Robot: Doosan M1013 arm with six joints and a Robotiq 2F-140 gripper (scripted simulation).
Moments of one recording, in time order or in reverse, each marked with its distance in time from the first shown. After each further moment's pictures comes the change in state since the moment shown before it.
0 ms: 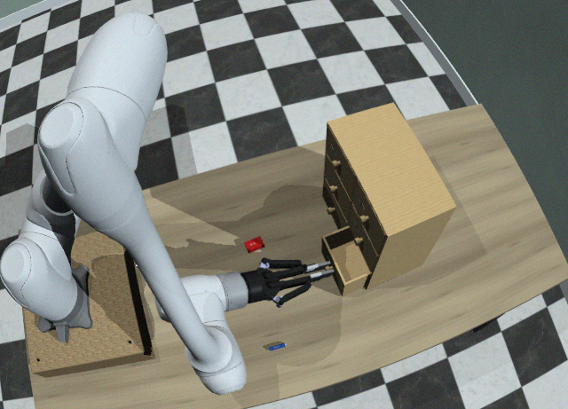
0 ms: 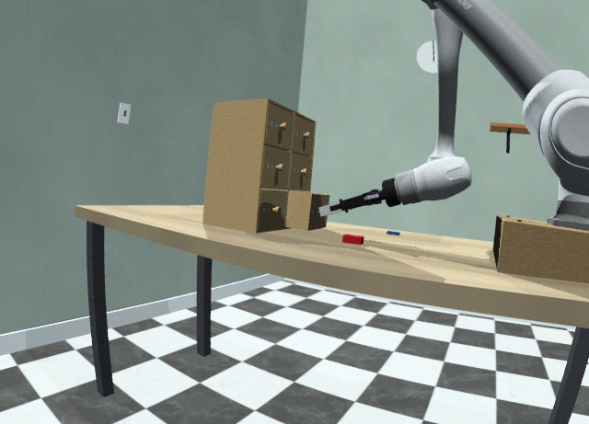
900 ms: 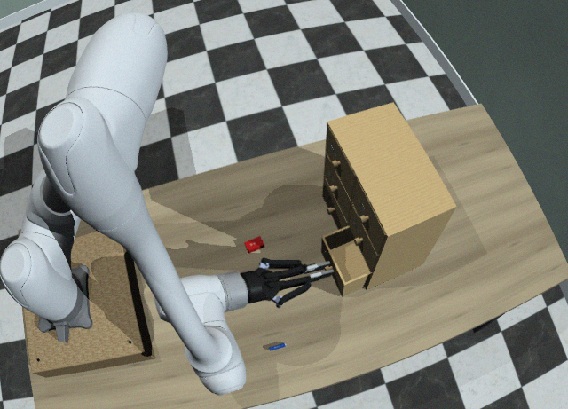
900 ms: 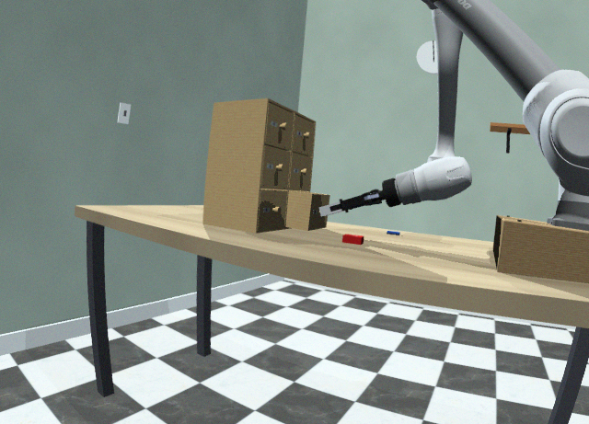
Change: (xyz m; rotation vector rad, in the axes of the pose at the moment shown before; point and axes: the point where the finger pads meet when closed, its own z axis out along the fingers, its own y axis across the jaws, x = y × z) arm 0.000 0.000 -0.001 0.000 0.000 0.000
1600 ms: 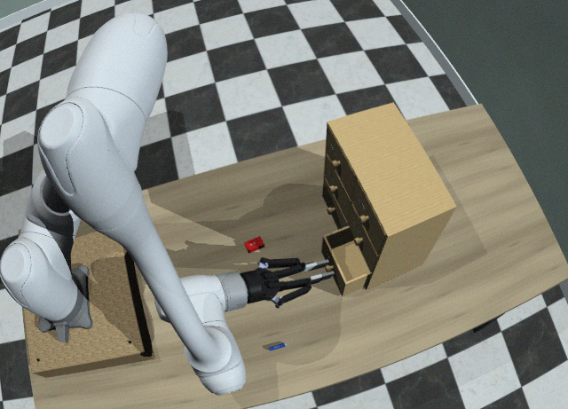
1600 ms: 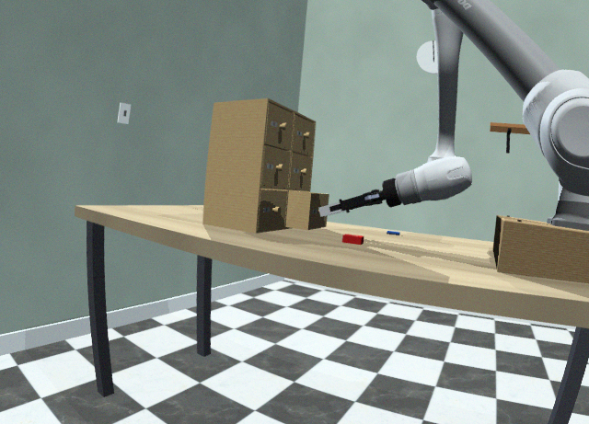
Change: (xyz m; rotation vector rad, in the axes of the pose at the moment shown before) arm -0.001 0.000 -0.001 0.000 -0.001 0.001
